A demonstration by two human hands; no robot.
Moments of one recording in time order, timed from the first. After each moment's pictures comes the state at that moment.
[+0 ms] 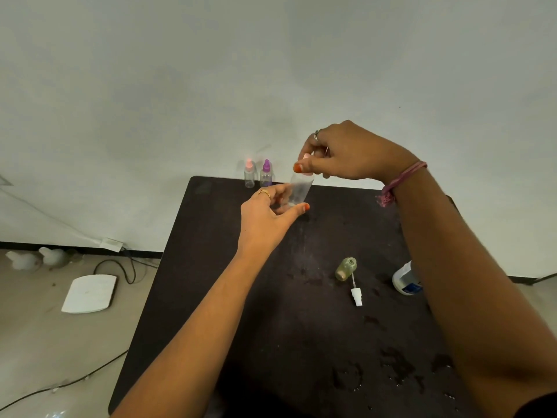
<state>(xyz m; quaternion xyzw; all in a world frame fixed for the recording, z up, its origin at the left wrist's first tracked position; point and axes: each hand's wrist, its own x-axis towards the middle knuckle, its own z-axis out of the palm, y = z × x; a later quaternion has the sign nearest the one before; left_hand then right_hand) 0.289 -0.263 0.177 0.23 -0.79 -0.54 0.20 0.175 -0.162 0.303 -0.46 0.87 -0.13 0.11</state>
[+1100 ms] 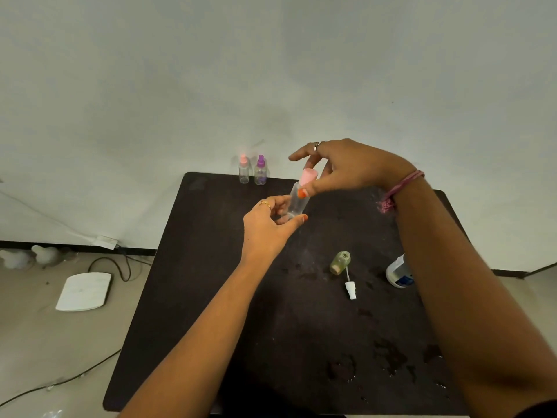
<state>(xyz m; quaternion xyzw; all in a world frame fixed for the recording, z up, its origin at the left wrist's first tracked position) 0.292 -0.247 0.149 0.23 -0.78 -0.55 0.18 0.178 -0.144 0.284 -0.45 0.86 -0.12 0.19</state>
